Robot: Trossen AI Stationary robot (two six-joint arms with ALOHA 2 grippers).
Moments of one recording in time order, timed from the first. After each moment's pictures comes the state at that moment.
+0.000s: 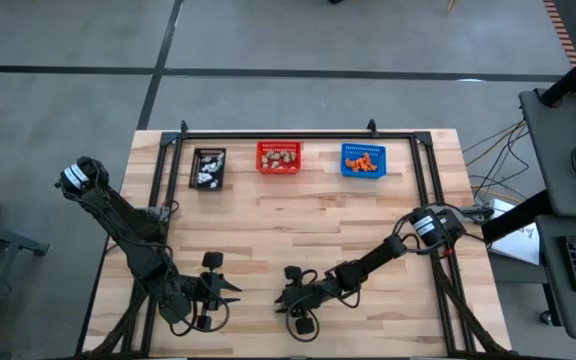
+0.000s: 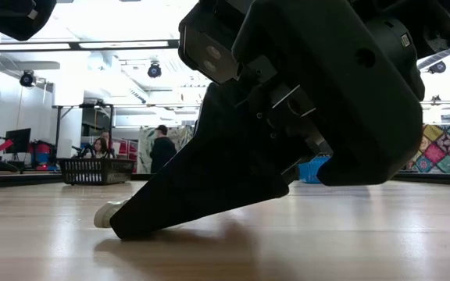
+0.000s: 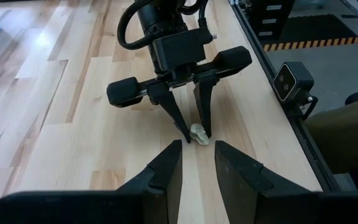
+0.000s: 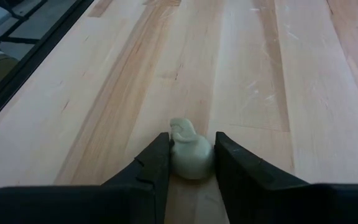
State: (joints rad) left arm -0.88 1.34 0.77 -0.13 -0.65 -0.51; right arm 0.45 2.23 1.22 0.46 0.12 0.21
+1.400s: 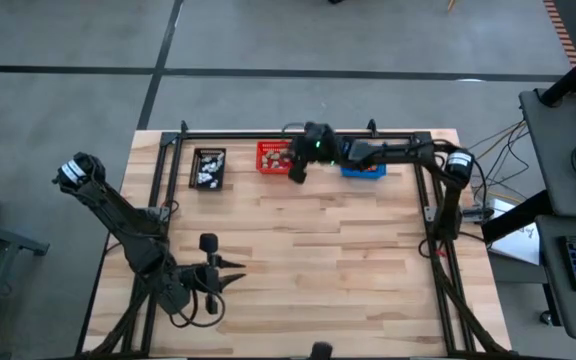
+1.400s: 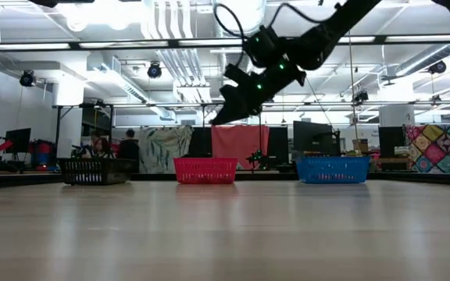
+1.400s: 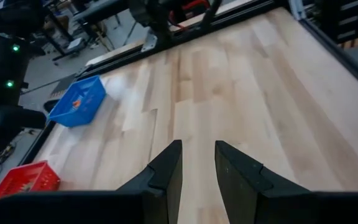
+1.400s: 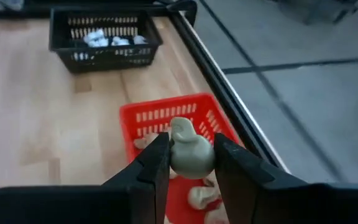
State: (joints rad) left arm -0.84 1.28 0.77 -0.13 -0.91 -0.17; right arm -0.41 1.86 1.22 0.17 0.00 -0.20
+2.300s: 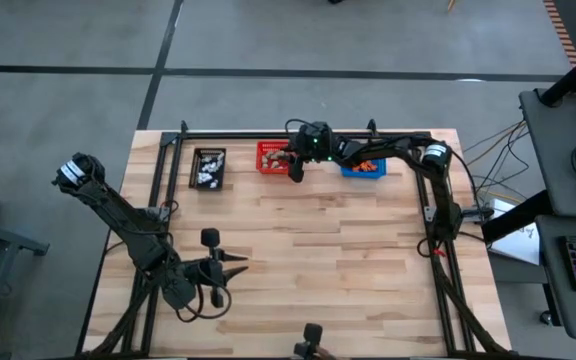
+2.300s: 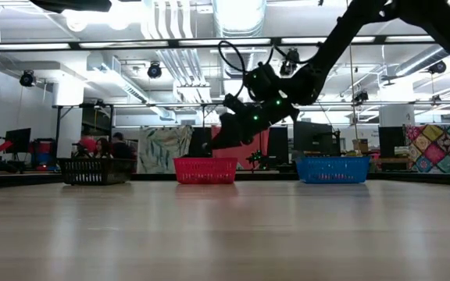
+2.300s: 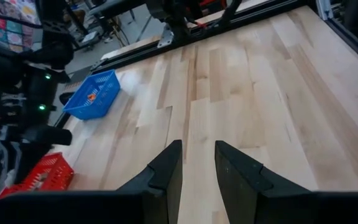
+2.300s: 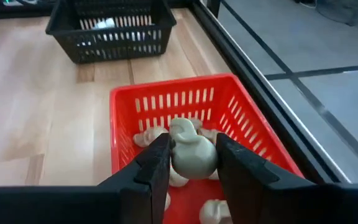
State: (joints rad) left arm -0.80 1.28 0.77 -0.13 -0.93 -0.19; right arm -0.53 2.06 1.22 0.41 -0.25 -0.19
